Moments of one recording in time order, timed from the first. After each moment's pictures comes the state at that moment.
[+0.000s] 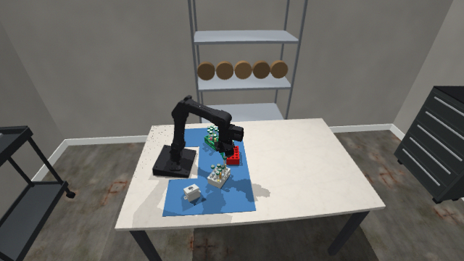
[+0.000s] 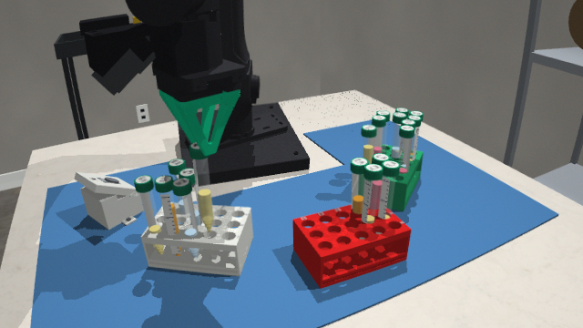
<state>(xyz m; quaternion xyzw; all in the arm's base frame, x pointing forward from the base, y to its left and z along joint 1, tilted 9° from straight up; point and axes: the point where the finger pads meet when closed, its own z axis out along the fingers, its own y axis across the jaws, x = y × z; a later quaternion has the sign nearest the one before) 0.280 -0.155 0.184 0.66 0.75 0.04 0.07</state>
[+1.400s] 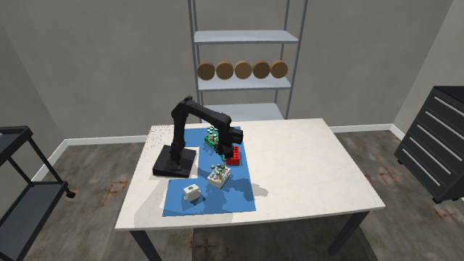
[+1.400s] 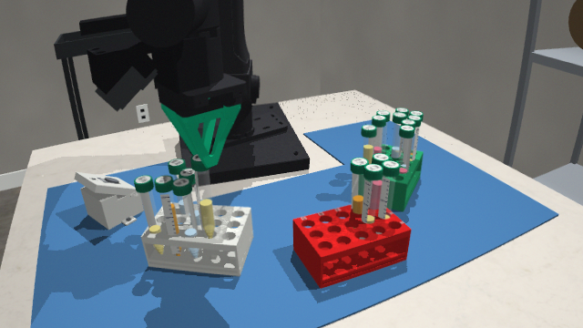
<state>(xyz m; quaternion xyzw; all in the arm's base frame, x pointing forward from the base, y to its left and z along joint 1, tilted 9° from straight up) 0.280 -0.155 0.167 0.66 0.75 0.04 0.06</state>
